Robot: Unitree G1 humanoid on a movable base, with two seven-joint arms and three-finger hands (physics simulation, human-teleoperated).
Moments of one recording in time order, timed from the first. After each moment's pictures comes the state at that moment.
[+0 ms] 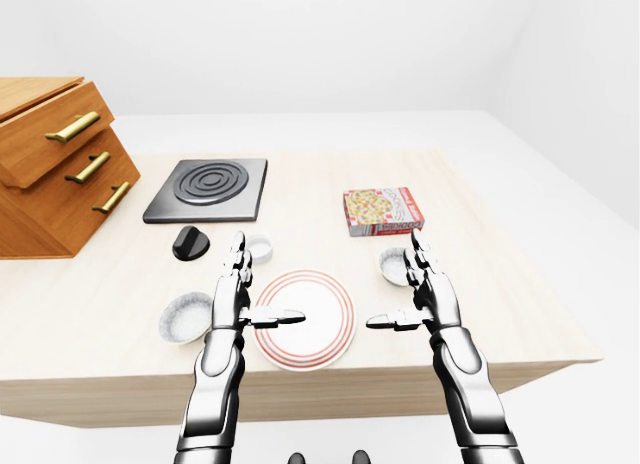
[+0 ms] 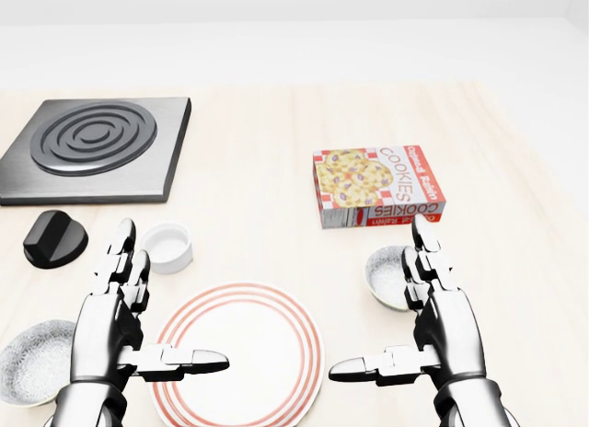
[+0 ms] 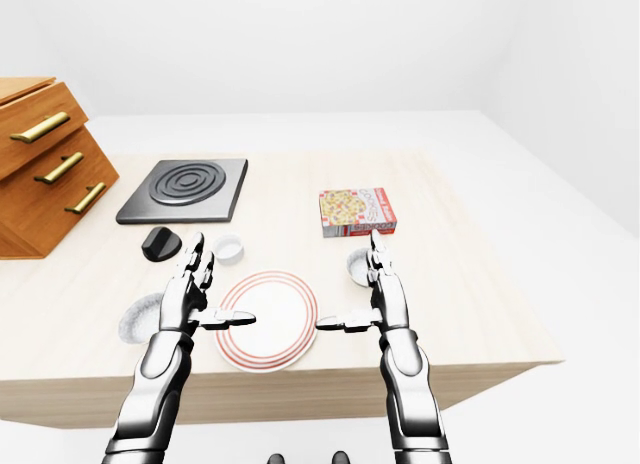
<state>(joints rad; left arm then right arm) -0.01 0.02 0.04 0.00 -0.04 0.00 -0.05 0.04 -0.02 -0.03 -0.06 0.03 0.01 0.10</state>
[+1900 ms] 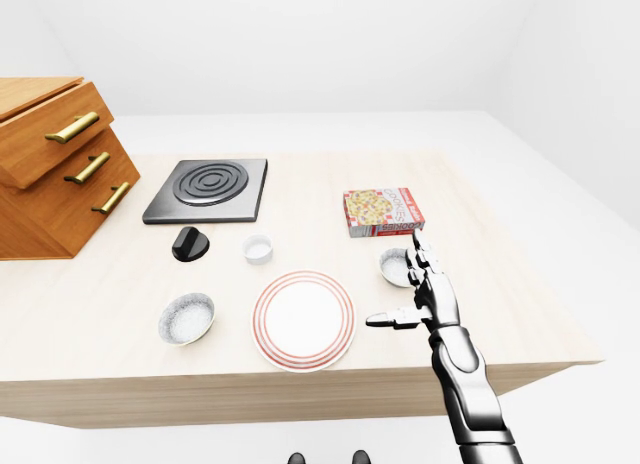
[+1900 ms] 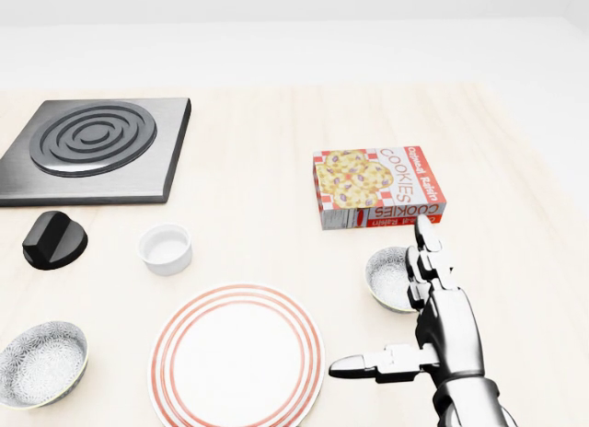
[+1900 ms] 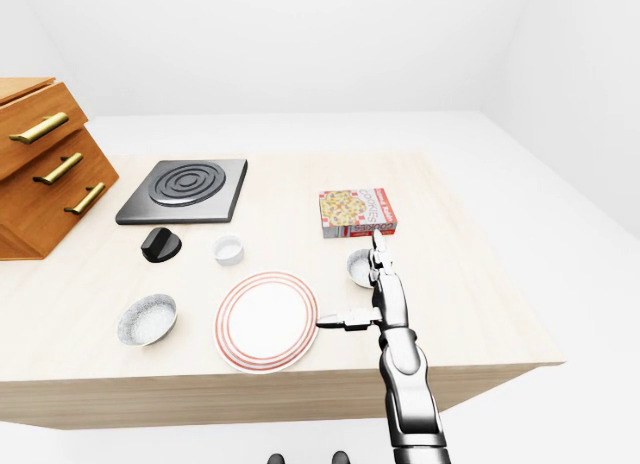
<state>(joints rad) 0.27 0.52 1.49 0.07 -0.76 0.09 -0.20 0.02 -0.02 -0.03 -0.02 0.00 -0.01 0.07</state>
